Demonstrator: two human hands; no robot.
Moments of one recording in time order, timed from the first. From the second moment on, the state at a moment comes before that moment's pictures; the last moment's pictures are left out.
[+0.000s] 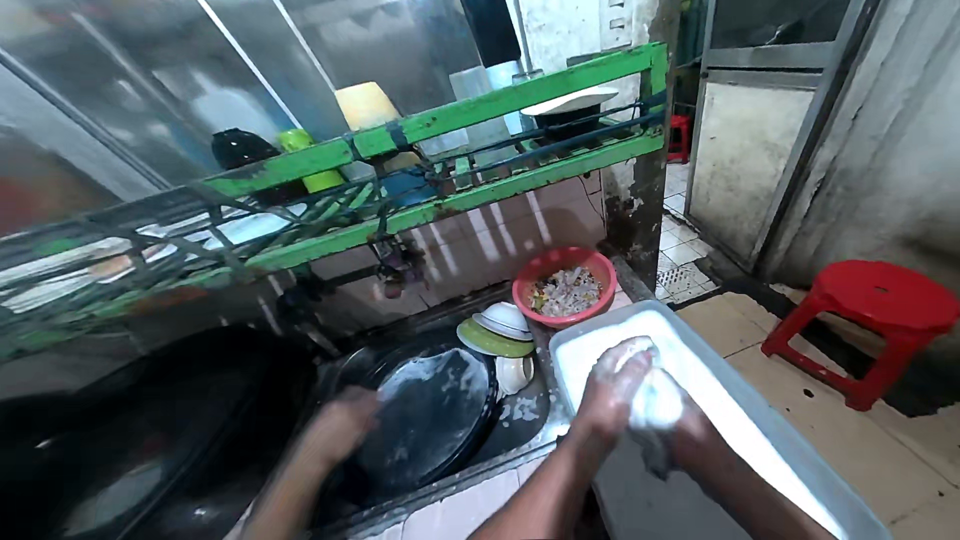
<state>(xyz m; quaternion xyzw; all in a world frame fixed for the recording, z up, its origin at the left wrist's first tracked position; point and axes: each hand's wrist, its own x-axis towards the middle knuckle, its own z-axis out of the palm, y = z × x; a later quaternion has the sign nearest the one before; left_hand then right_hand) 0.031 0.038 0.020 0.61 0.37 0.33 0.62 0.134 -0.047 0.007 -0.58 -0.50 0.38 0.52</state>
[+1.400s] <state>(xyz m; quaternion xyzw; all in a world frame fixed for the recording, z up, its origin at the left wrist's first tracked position) 0.101 0.070 -0.053 0.85 0.42 -0.15 0.28 0.200 -0.077 -0.042 -0.74 -0.61 0.30 0.00</state>
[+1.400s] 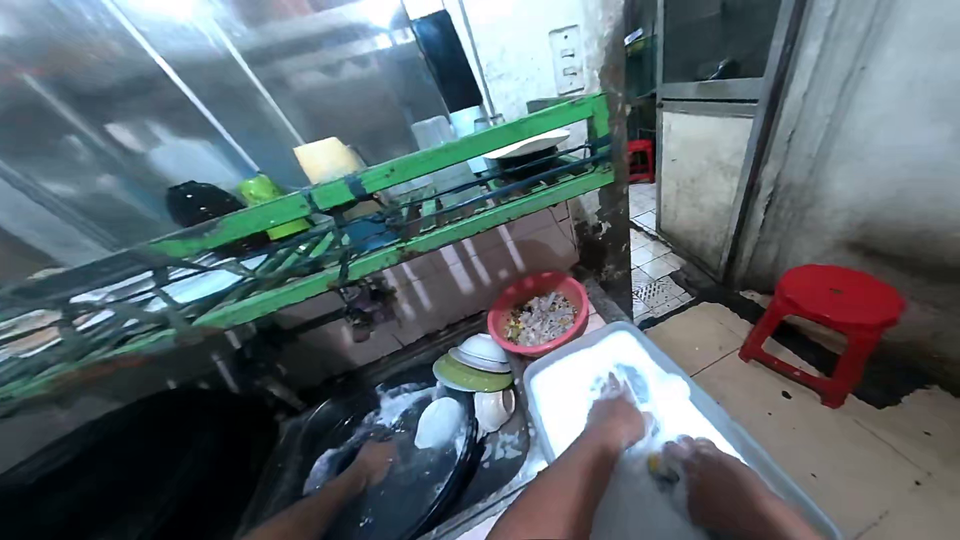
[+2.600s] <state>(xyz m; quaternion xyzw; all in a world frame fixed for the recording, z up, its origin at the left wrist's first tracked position) 0.022 0.045 0.031 0.74 0.38 -0.11 0.55 0.216 -0.068 -0.014 -0.78 -0.42 0.33 0.33</state>
